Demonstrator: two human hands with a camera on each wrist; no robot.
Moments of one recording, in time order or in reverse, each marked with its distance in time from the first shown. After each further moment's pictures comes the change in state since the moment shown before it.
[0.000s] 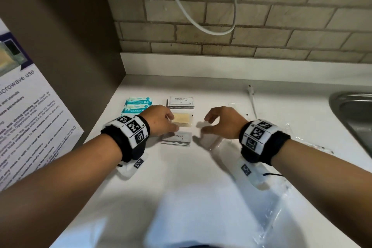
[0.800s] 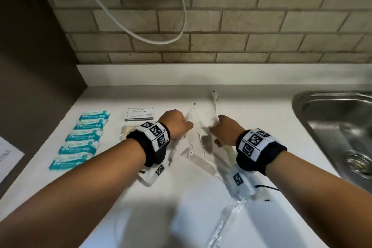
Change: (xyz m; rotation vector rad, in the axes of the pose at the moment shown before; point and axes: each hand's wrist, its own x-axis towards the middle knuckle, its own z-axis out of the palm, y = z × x) left_hand 0.061 0.154 0.073 -0.023 -0.021 0.078; right_hand -0.008 0.117 -0.051 0.199 0.010 0.308
